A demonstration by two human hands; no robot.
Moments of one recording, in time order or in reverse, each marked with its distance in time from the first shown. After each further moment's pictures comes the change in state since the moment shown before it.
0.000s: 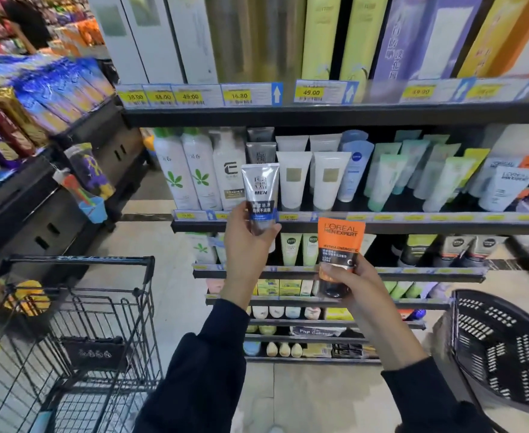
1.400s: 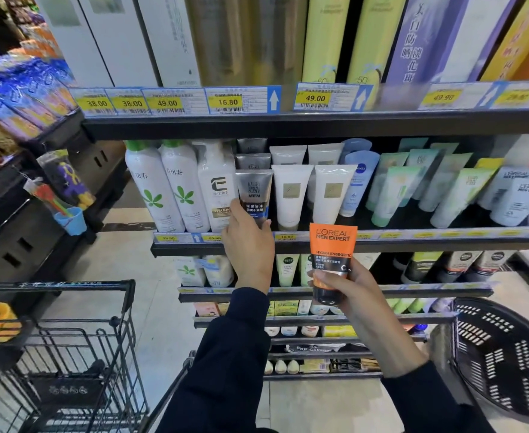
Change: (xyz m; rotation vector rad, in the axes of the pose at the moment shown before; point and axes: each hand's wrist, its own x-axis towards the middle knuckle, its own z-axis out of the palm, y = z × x) left_hand 0.088 -0.063 0.059 0.529 0.214 0.052; right_hand 0.065 0.006 0.005 -0.040 0.000 -0.034
